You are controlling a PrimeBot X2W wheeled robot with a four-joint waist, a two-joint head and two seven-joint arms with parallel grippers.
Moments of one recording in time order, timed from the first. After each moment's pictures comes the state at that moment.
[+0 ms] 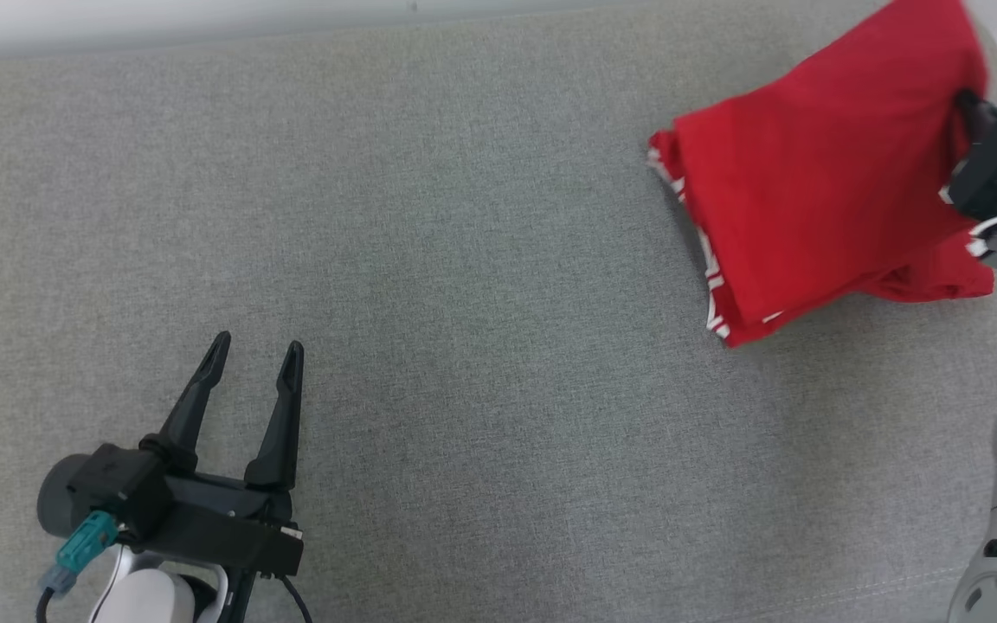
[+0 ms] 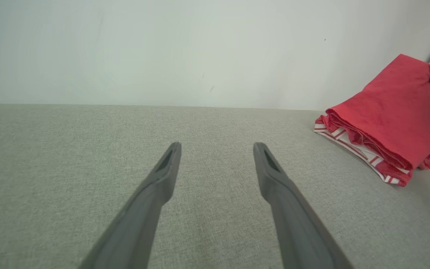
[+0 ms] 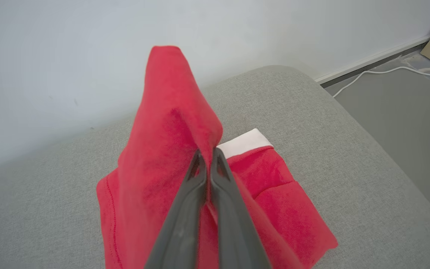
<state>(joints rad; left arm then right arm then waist) -0.24 0.13 -0.22 0.19 -0.20 -0.13 -0.26 -0.88 -0.05 -0.48 0.52 0.08 0.13 0.58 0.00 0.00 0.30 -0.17</state>
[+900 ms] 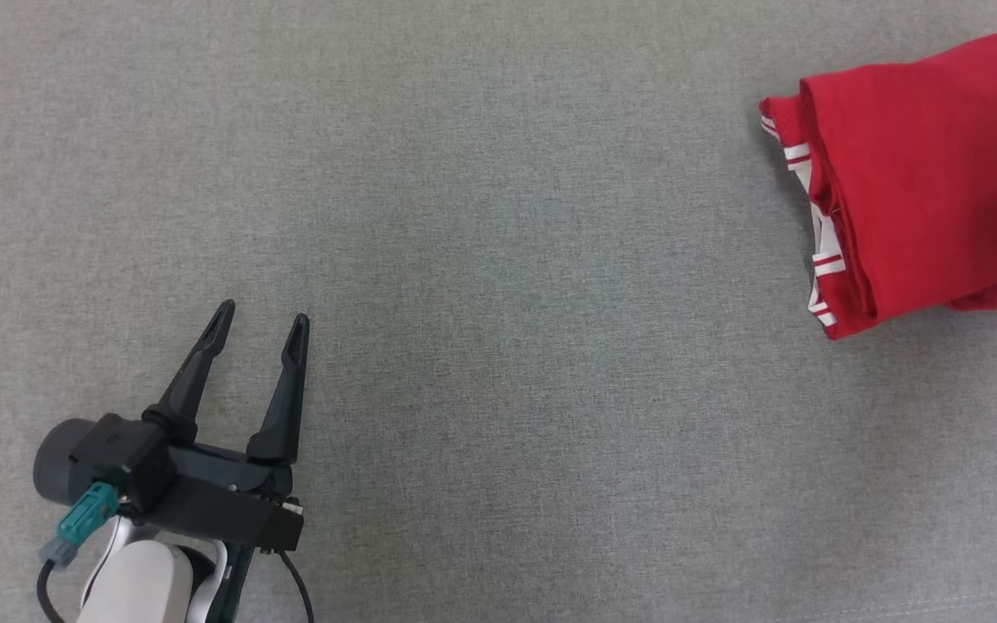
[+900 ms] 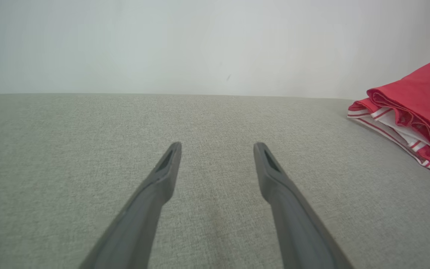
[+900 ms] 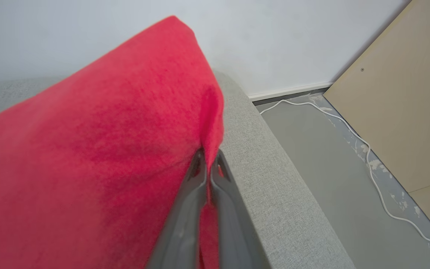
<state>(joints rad) -0.30 0.16 -0.25 0.19 -0.19 -0.13 -0.26 -0.92 -0.15 -0.69 0.72 -0.42 0.13 0.26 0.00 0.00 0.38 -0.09</state>
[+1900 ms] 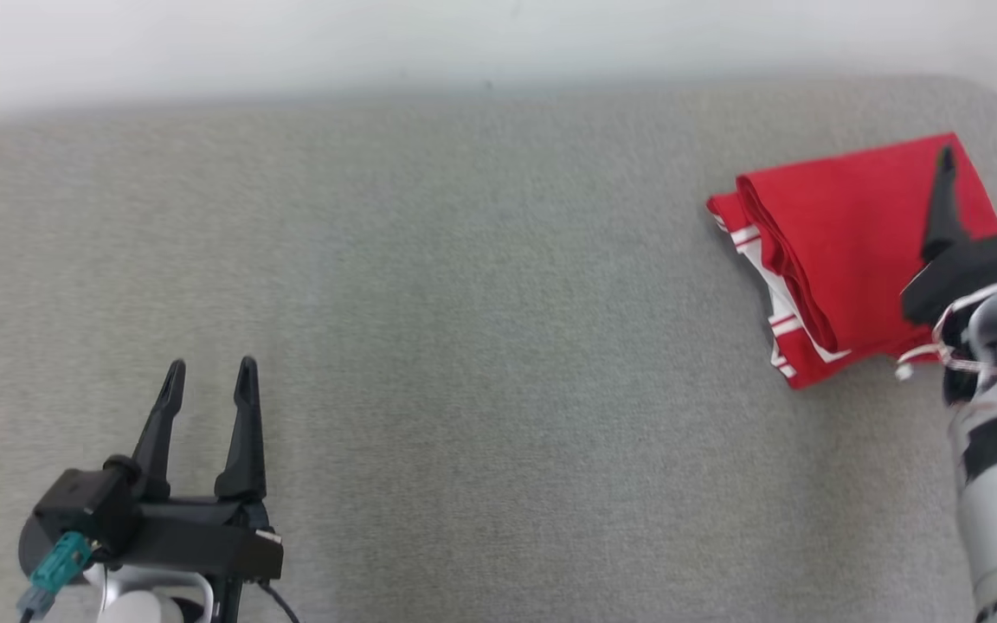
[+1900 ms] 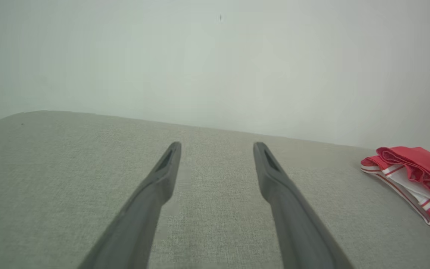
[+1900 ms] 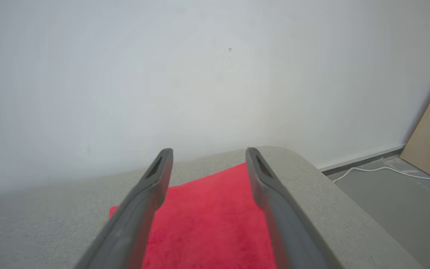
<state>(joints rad) -0.21 0.08 -0.12 0.22 -0.23 -0.07 -0.26 -0.80 -0.10 -0.46 0.89 -0.09 0.13 -0.24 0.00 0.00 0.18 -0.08</state>
